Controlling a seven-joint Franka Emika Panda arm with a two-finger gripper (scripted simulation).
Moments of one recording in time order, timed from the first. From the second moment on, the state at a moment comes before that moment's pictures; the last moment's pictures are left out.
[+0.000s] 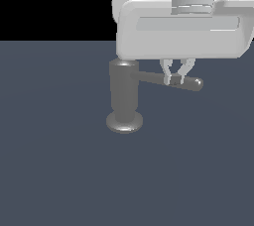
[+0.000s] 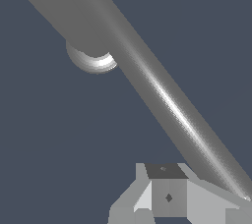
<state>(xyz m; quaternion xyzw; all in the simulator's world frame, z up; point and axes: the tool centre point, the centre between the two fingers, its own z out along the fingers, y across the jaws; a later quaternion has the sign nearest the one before) -0.180 -0.084 0.230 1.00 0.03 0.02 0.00</state>
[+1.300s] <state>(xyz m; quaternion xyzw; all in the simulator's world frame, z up) -0.124 -0.144 0.232 1.00 0.01 0.01 0.00</state>
